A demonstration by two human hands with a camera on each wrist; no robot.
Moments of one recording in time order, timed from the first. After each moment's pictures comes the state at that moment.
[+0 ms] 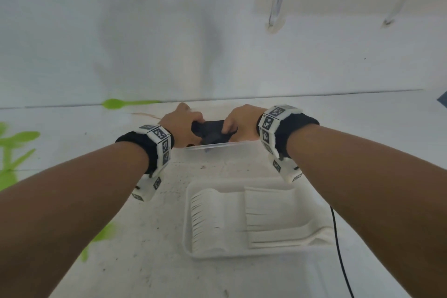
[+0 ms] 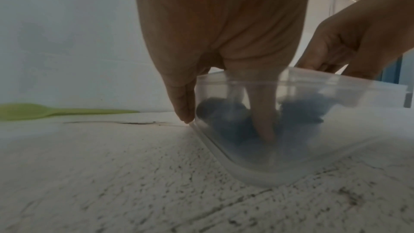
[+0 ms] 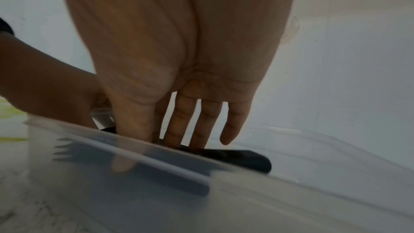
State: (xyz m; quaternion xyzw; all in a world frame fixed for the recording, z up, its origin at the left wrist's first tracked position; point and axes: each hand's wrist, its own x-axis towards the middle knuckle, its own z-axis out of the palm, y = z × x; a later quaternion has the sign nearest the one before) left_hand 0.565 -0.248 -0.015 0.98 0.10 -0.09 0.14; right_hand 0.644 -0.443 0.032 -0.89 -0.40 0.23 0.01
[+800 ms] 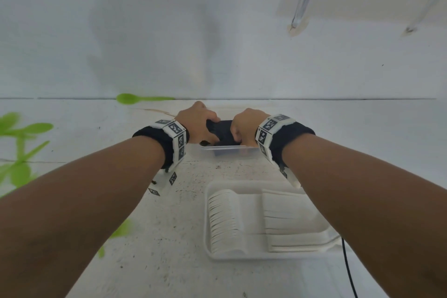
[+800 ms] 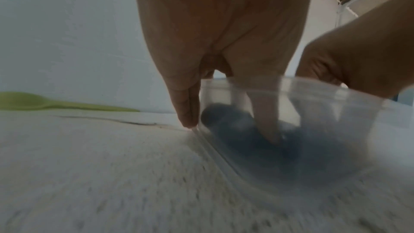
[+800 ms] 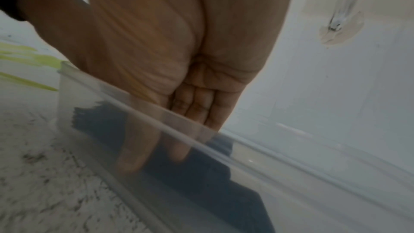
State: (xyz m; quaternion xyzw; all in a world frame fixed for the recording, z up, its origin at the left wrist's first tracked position) left_hand 0.567 -0.235 -0.014 0.98 0.06 -0.09 0.16; right_hand 0.624 -0.403 0.035 -0.89 -0.38 0.22 -0.09
